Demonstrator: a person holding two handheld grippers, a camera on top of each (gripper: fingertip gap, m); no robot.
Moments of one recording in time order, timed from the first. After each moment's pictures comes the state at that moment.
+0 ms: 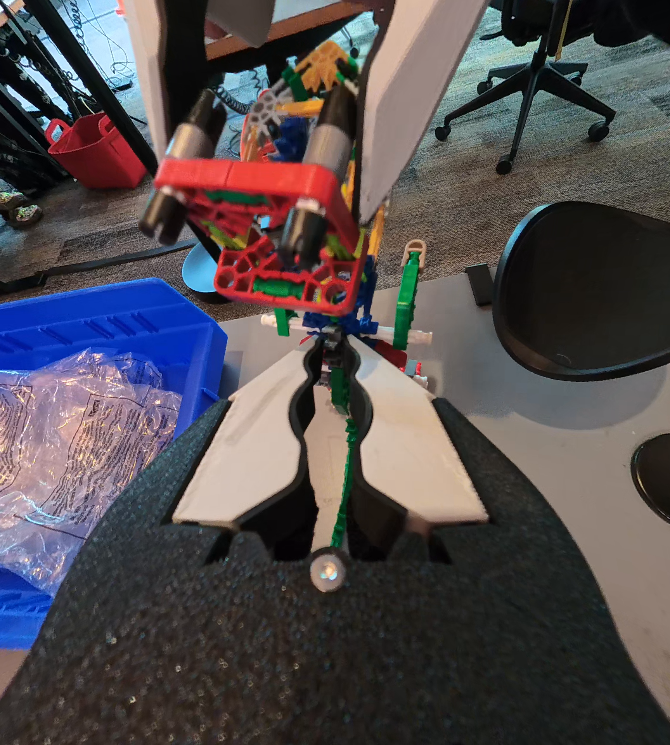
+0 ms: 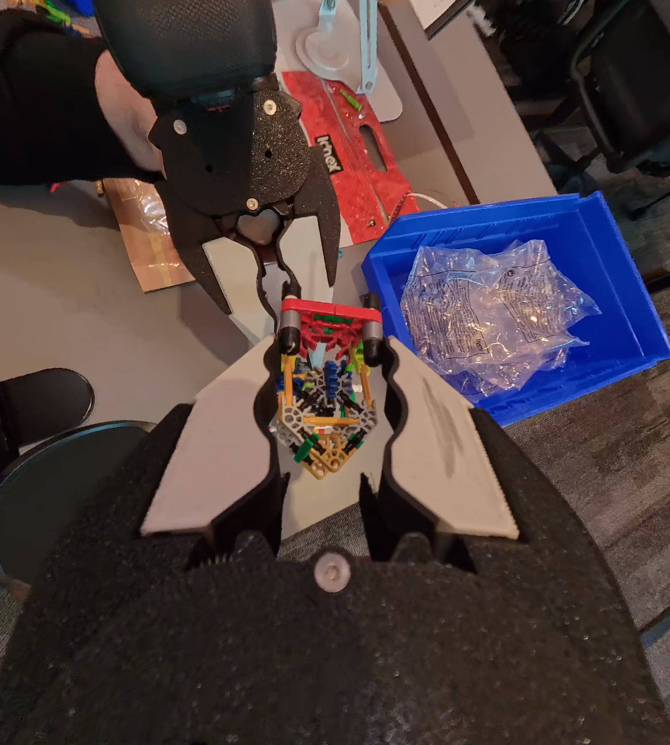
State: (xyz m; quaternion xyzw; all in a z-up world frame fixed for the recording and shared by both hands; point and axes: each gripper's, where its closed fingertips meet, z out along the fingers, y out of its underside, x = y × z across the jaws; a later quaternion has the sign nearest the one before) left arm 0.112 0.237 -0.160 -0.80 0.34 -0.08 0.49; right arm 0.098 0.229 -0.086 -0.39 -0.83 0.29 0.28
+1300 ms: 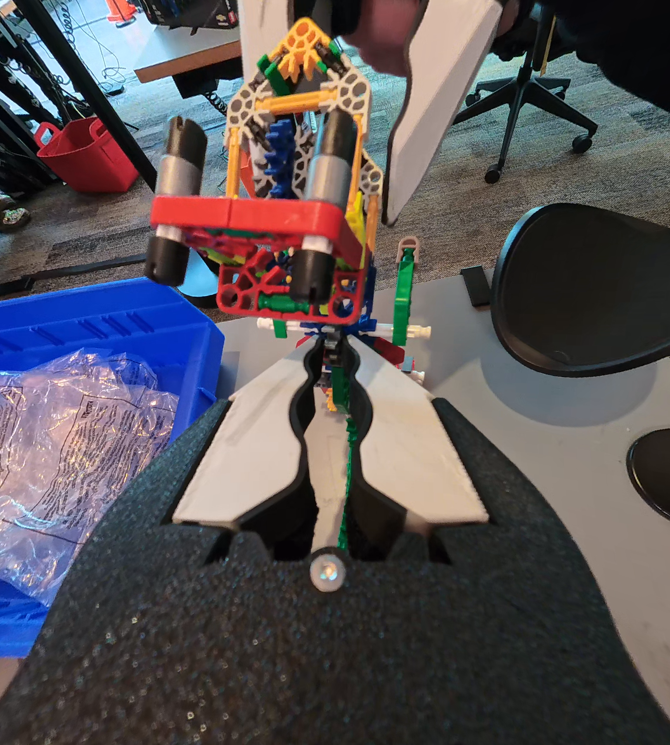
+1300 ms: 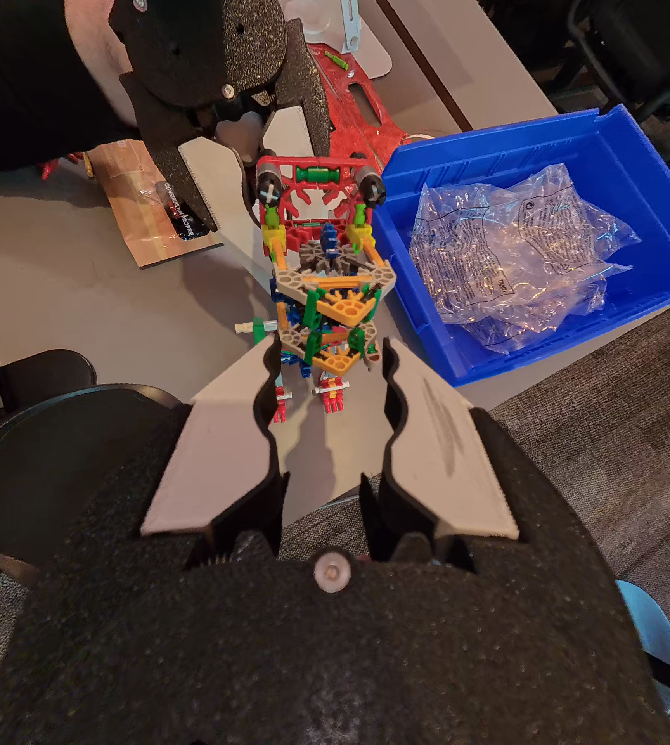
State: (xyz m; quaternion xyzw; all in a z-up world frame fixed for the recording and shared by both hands) left arm 0.109 0.236 -0.160 -0.79 0.34 -0.09 0.50; right arm 0.125 0.254 -0.121 -0.43 -0.80 0.31 0.27
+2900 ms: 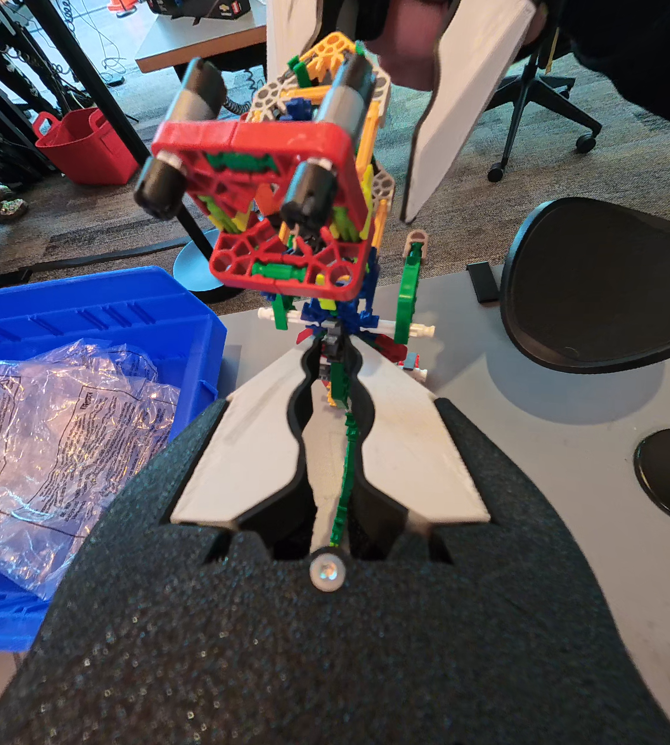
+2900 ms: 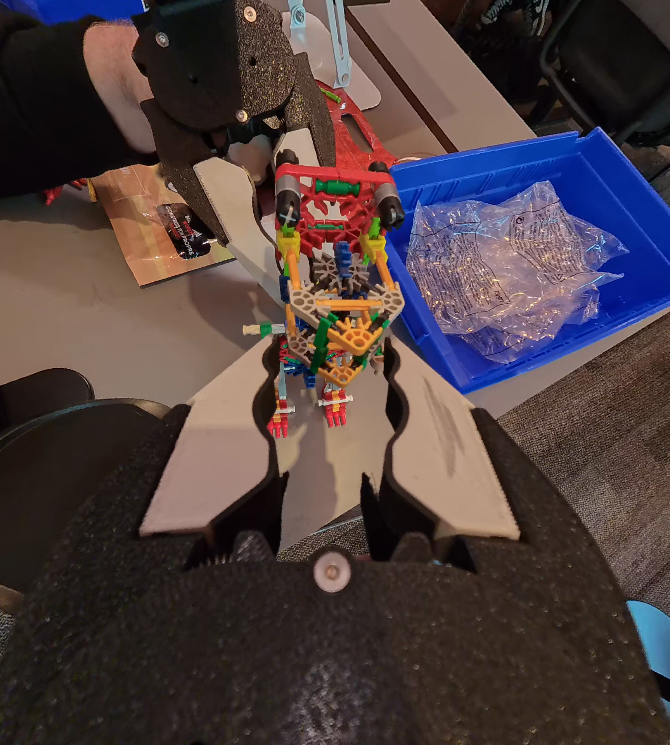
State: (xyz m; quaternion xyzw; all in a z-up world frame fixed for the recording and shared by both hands) left arm 0.104 0.238 -0.164 -0.80 0.33 -0.09 0.49; right arm 0.124 0.251 -0.121 -0.44 -0.78 0.34 0.29
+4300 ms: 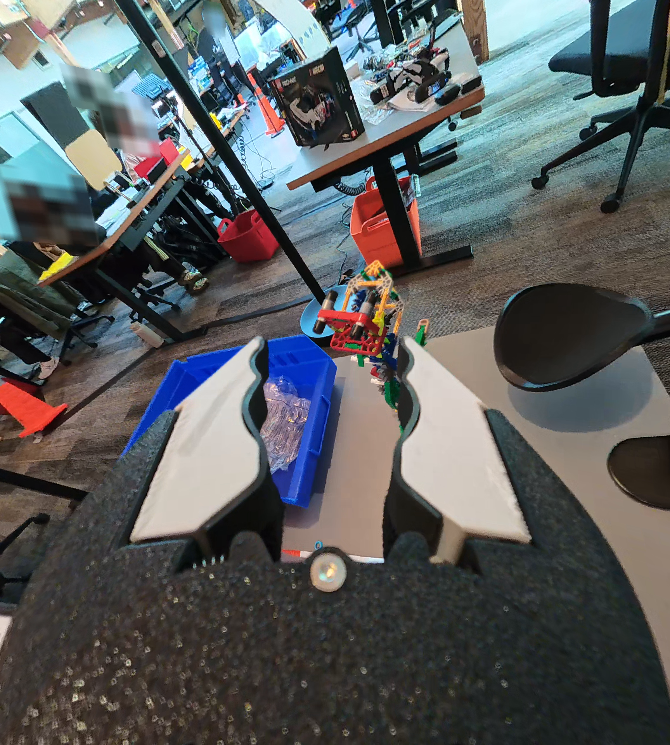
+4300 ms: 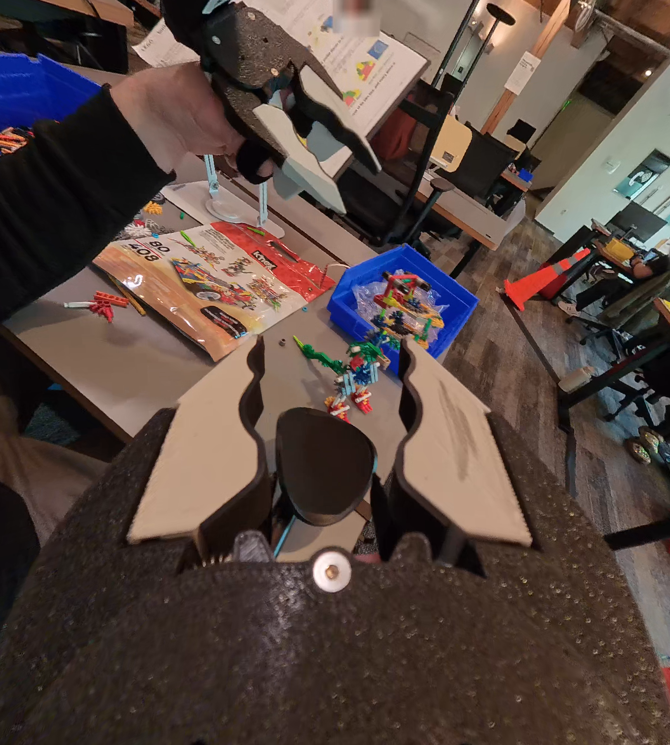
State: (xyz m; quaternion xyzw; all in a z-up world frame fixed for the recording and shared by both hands) left arm 0.077 0.156 -0.019 -0.74 0.31 0.05 0.59; right arm 0.277 0.111 -0.020 -0.48 -0.63 0.30 0.54
